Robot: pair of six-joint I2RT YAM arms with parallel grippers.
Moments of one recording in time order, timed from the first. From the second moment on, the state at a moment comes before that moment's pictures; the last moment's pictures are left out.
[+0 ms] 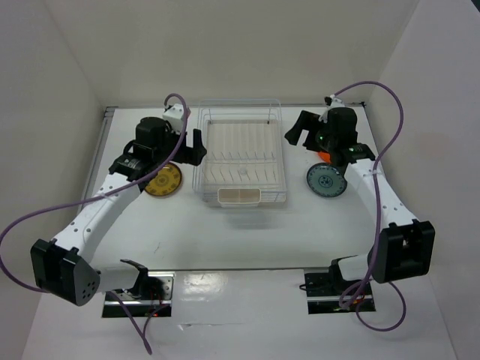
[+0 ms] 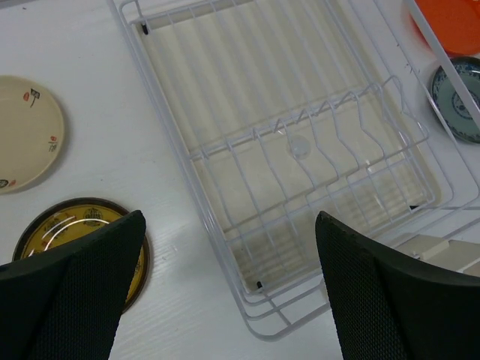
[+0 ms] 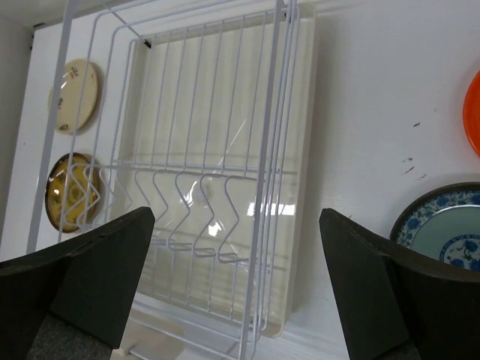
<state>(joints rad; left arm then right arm) -0.34 1.26 1.16 -0.35 0.11 -0.11 0.15 1.35 1.16 -0.28 -0.20 0.42</state>
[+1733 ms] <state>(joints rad) 0.39 2.03 1.39 -0.09 0.47 -0.58 -0.06 1.48 1.30 -0.32 -0.41 0.37</state>
